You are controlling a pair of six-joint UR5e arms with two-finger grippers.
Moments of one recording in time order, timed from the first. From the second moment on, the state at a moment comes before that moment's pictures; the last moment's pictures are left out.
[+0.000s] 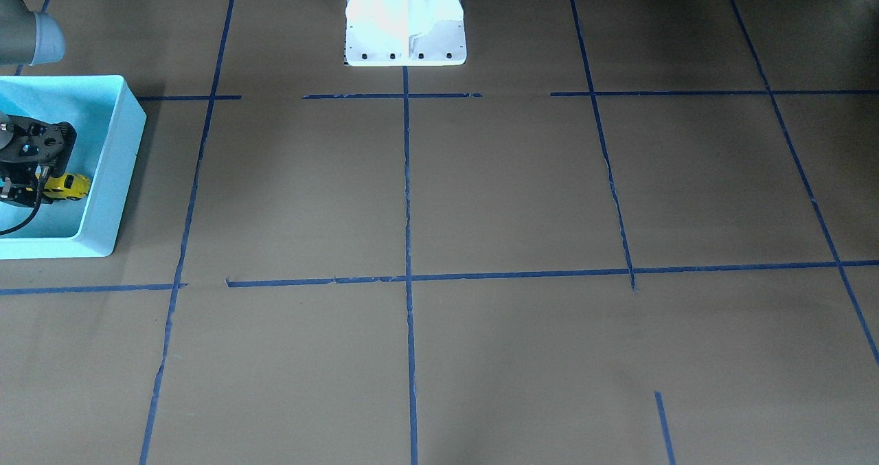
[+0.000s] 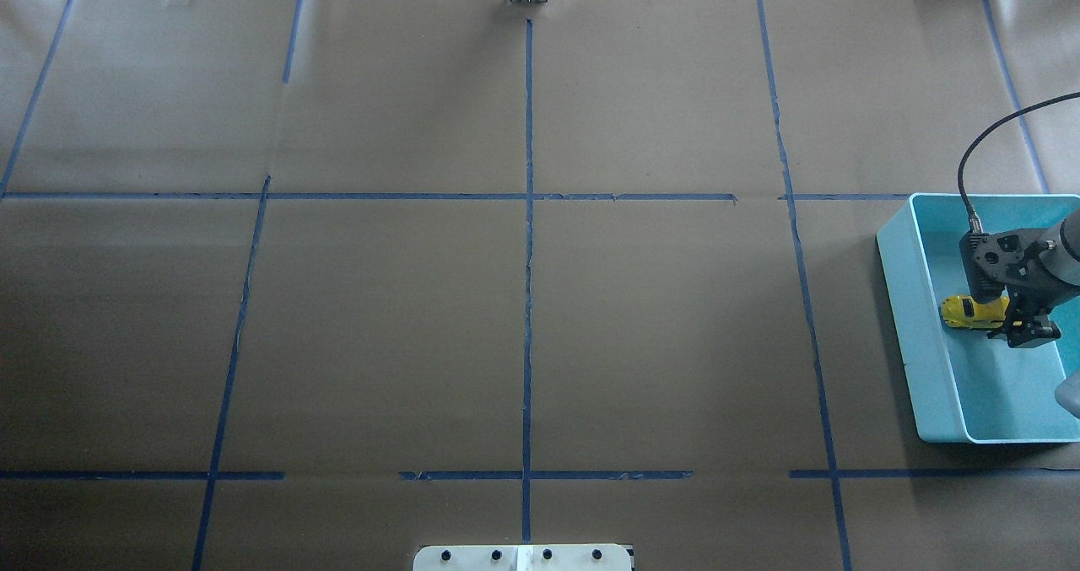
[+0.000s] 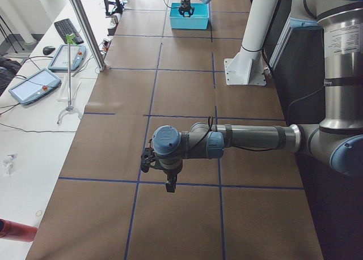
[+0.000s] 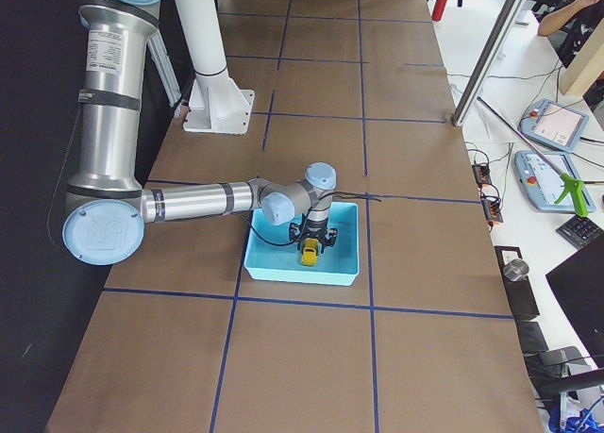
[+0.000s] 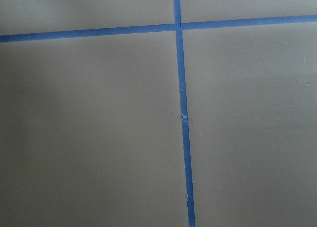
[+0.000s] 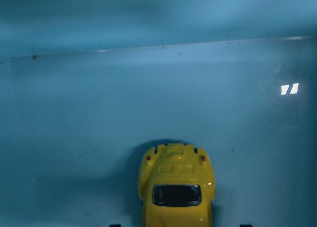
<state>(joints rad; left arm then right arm) -1.58 -1.42 -1.72 -1.52 -2.39 0.12 0.94 -1.70 1.72 -1.23 2.09 -0.79</state>
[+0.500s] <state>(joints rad) -1.58 -1.42 -1.72 -1.52 -2.39 0.12 1.01 -1.71 1.82 -1.29 2.19 -0.80</state>
